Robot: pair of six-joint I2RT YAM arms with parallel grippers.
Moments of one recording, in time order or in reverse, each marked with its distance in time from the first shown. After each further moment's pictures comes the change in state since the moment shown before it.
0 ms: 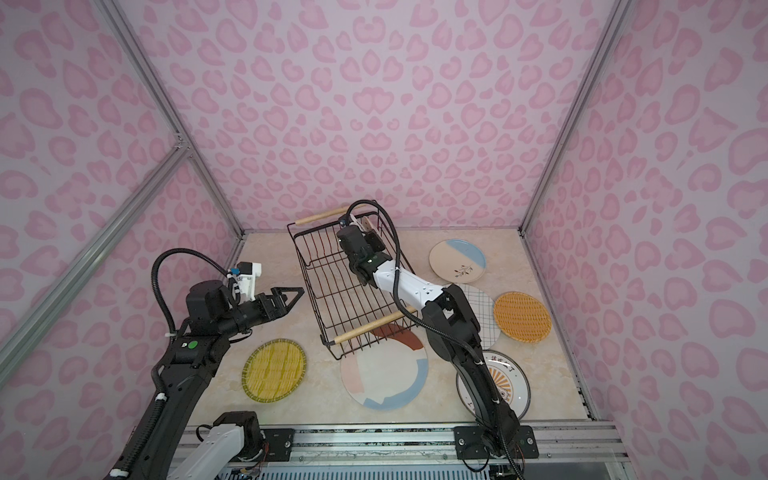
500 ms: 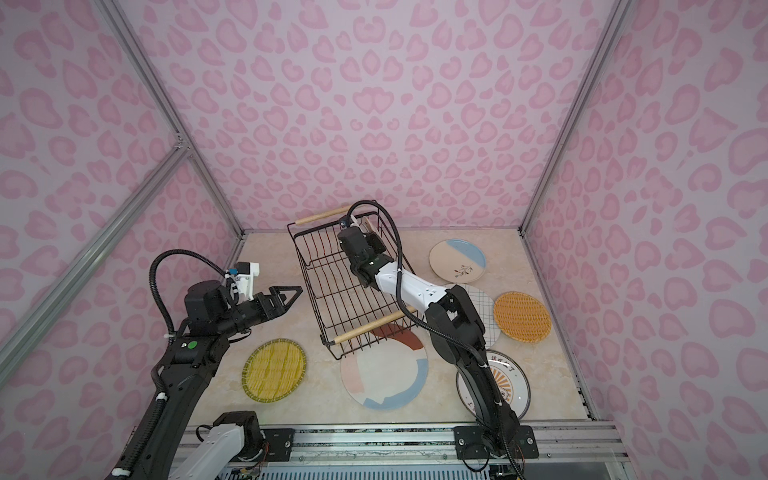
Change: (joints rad) left arm 0.016 0.001 -0.008 0.018 0.014 -0.020; right arm 0.006 -0.058 -0.065 0.024 -0.008 0.012
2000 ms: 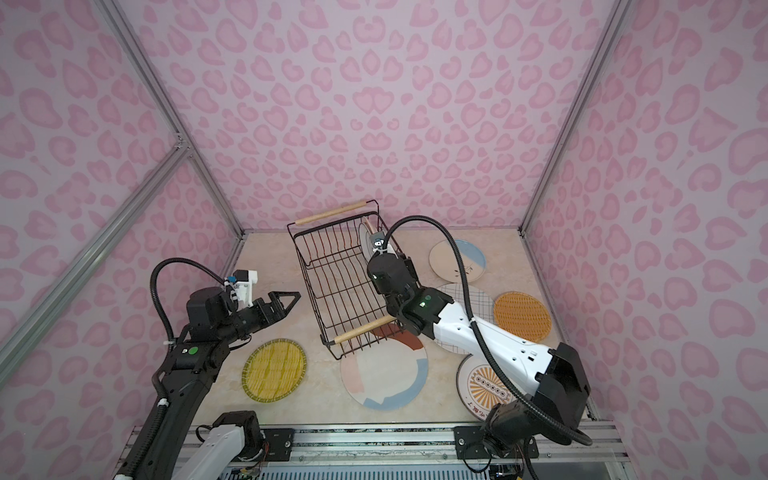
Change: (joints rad) left arm 0.014 -0.057 -0.063 -0.072 -0.065 -0.043; right arm 0.136 -0.801 -0.674 -0.075 -0.026 0.288
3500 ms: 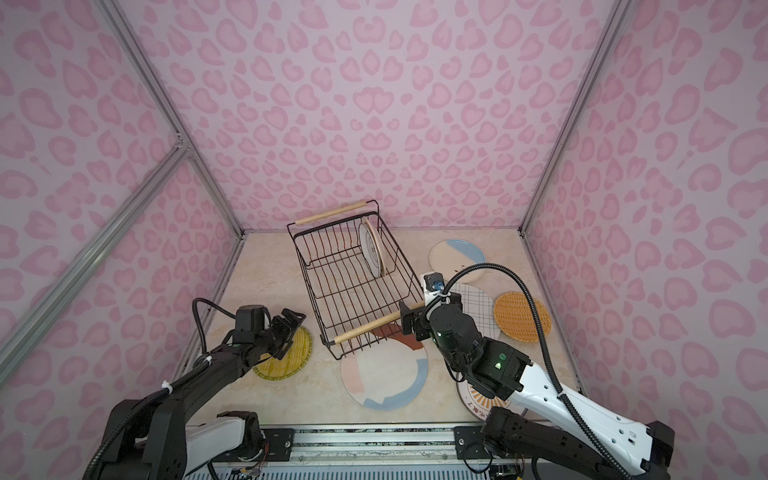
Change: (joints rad) left arm -0.087 0.421 -0.258 0.382 -0.360 -0.485; right arm 0.077 -0.540 -0.357 -0.152 -0.150 0.222
